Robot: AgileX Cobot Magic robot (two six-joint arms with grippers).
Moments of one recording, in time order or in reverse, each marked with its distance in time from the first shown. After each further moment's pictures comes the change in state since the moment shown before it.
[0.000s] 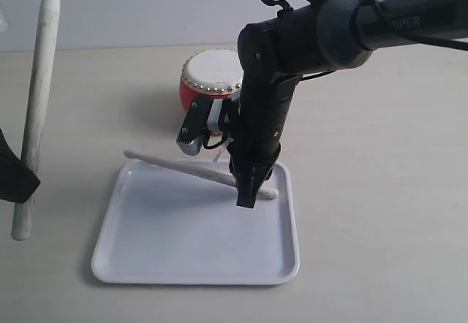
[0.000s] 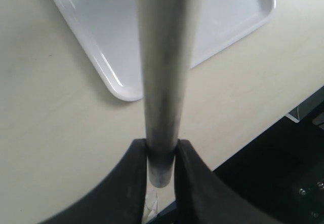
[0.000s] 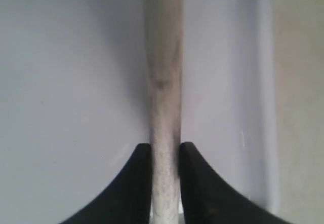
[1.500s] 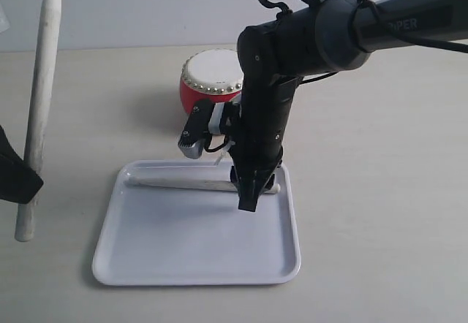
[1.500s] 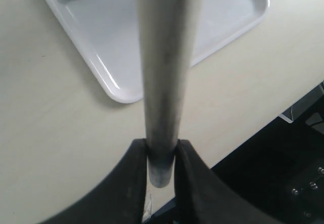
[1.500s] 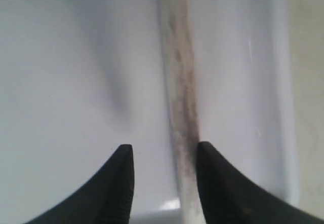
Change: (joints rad) left arm 0.000 0.000 0.000 -0.019 0.000 0.000; right arm 0.000 0.008 0.000 0.000 0.028 0.012
